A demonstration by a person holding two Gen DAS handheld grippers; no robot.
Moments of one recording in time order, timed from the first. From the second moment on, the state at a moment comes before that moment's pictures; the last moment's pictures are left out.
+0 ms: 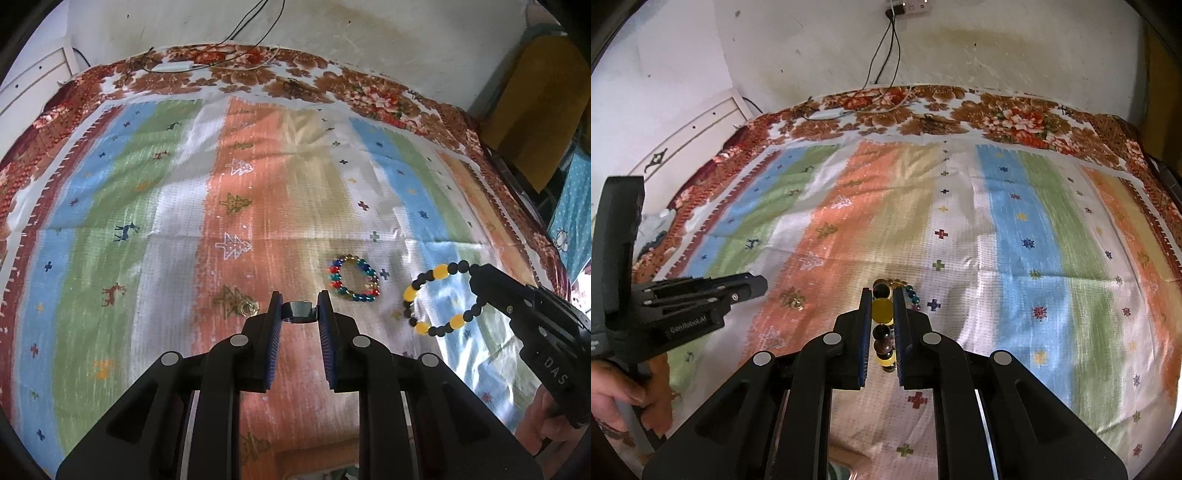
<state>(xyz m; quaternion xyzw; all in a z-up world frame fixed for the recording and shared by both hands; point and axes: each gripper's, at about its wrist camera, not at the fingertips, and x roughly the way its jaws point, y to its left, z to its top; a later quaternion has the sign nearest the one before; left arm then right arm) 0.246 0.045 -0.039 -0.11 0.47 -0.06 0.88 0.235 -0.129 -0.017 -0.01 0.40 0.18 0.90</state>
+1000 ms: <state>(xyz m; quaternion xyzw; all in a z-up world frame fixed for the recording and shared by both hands) 0.167 0.033 -0.017 -0.10 0.44 -0.09 0.89 0.150 -0.119 0.015 -0.02 0.37 0.24 0.90</state>
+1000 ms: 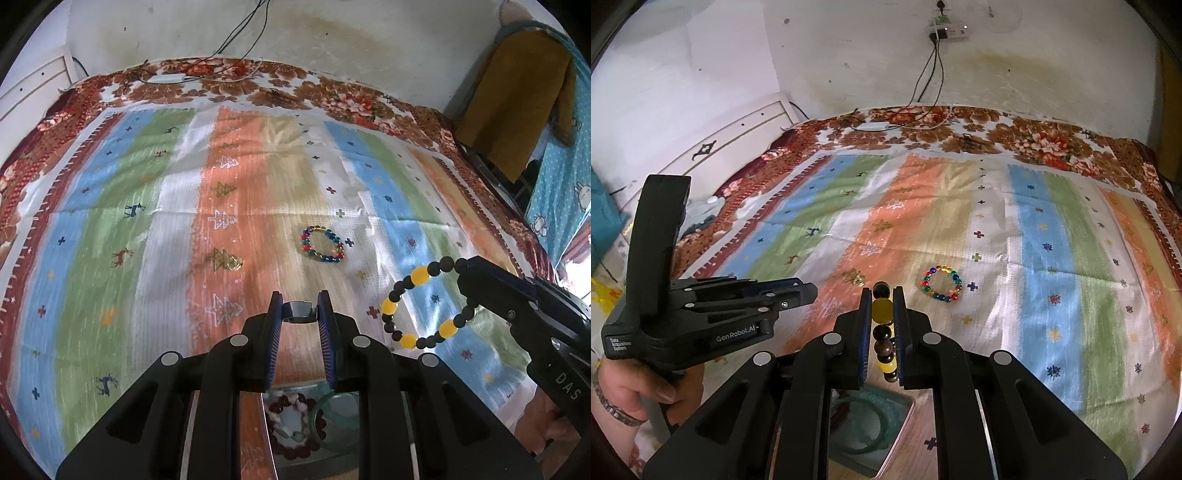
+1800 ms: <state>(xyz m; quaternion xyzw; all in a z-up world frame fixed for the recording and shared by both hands) 0.105 0.015 -0.017 -0.07 0.44 -0.10 0.89 0.105 -0.121 -0.002 -0.02 0.39 0.28 0.88</state>
